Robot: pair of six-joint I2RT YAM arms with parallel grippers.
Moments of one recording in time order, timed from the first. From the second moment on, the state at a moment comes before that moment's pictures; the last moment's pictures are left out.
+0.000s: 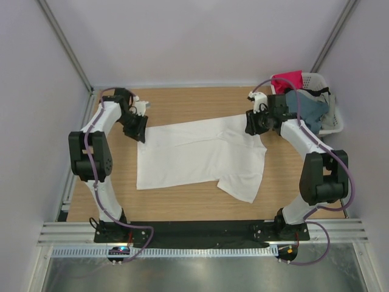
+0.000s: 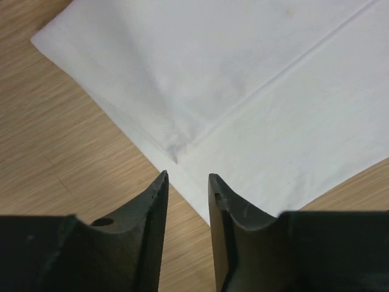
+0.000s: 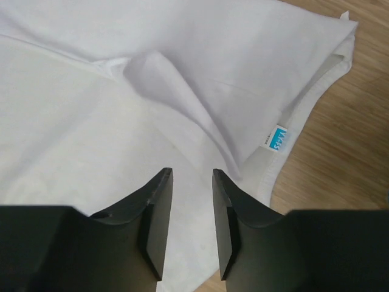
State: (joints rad) left arm -0.03 1.94 1.59 -0.99 0.34 0.31; right arm 0.10 1.61 1.16 -0.39 -0.35 -0.21
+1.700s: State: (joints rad) left arm -0.02 2.14 1.68 -1.05 0.49 0.16; right arm 0.20 2.15 1.58 -0.44 -0.55 -0.14
